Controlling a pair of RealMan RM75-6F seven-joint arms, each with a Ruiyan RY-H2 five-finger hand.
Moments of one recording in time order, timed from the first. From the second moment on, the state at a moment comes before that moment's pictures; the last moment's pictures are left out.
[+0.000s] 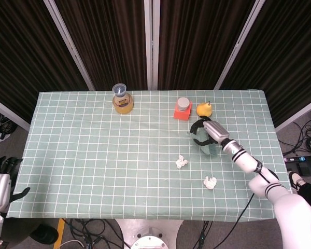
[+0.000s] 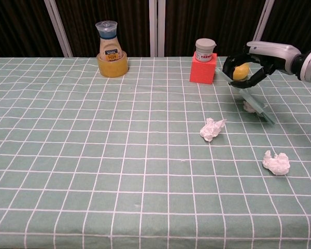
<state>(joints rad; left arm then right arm) -0.02 -1.13 -0.05 -1.75 1.40 1.53 0.26 0.86 -1.67 -0.04 -0.61 -1.67 0.93 1.17</state>
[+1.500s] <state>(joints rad) -0.02 -1.17 -0.03 -1.64 1.44 1.51 0.12 0.39 -1.40 -0.08 -1.55 -1.46 1.35 0.27</state>
